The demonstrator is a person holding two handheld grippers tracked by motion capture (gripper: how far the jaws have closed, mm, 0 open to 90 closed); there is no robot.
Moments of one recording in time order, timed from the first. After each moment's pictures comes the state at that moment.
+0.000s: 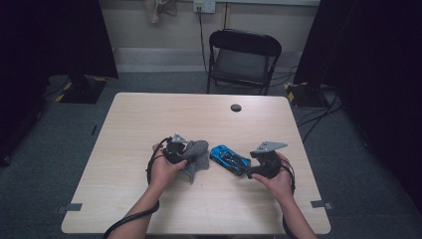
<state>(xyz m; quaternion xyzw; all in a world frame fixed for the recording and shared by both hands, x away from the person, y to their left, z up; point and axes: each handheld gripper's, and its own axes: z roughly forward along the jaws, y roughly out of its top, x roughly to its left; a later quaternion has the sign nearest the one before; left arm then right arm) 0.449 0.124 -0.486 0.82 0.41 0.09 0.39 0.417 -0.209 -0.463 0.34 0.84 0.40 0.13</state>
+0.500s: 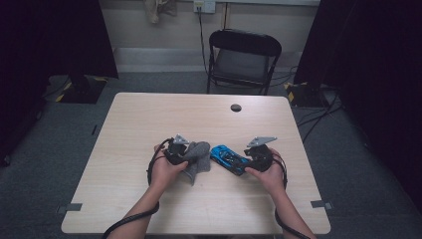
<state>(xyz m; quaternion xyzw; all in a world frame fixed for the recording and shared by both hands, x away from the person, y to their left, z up) 0.446 0.121 -0.486 0.83 0.40 0.09 0.39 0.442 -0.192 -0.472 0.35 0.85 0.37 0.12</state>
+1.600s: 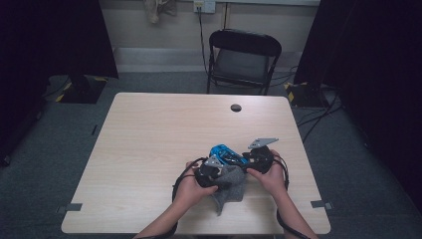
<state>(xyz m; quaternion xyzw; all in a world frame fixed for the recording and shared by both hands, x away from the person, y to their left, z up) 0.386 0.025 -0.485 0.87 0.28 -0.02 0.41 0.439 -0.196 -0.474 0.34 0.85 0.38 0.10</state>
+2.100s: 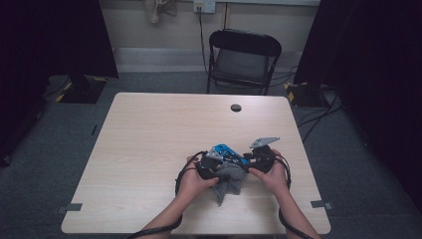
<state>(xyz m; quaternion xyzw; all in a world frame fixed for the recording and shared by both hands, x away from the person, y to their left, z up) 0.412 0.028 -0.488 0.86 0.32 -0.02 0.40 0.440 -0.202 -0.472 0.34 0.86 0.38 0.09</state>
